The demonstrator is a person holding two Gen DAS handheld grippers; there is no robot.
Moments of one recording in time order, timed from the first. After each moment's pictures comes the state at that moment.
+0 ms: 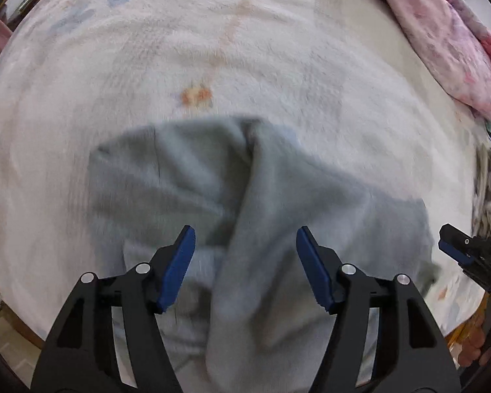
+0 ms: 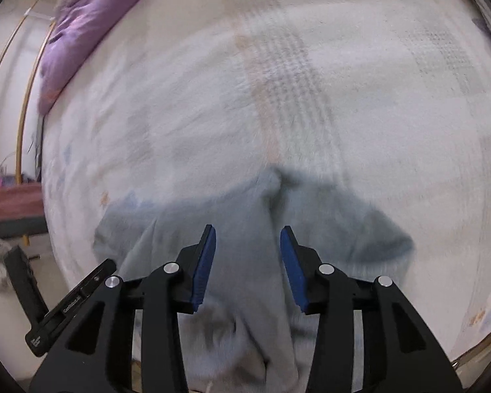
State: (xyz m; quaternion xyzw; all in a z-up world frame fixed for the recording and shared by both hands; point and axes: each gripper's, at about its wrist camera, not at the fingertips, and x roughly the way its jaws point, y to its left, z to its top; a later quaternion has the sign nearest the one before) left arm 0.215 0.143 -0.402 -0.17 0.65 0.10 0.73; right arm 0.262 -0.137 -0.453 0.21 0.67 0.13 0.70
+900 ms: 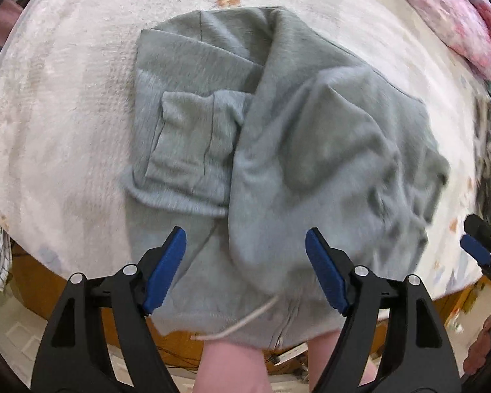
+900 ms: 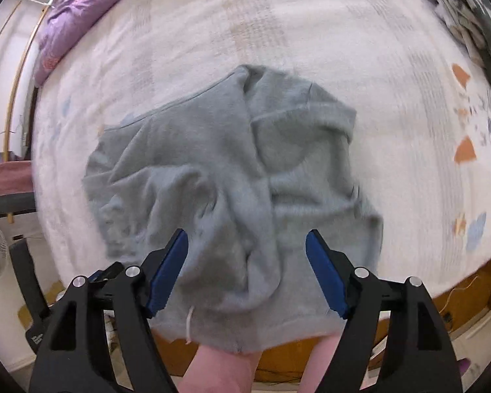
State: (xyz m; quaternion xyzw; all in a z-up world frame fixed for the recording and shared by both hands) left arm 0.090 0.126 -0.363 -0.15 0.71 0.09 0.68; right arm 0.130 -0.142 -0.405 0.17 0.70 0.09 0.69
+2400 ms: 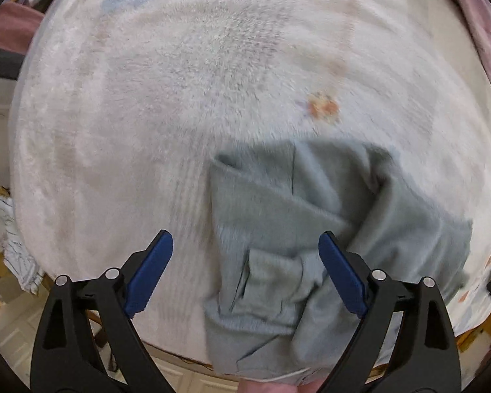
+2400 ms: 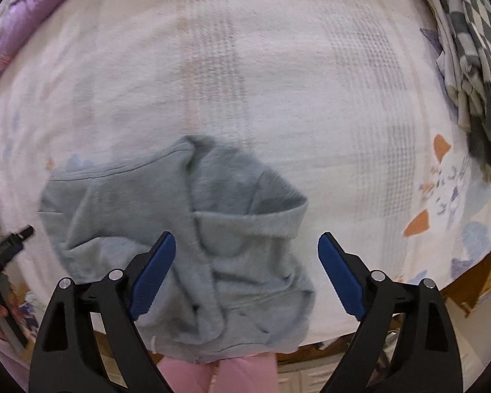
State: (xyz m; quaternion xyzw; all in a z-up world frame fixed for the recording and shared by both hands) left arm 0.241 0.251 -0.390 -0.14 0.74 0.18 0.64; right arm 0.265 -0.161 -0.428 0.06 0.75 0.03 0.65
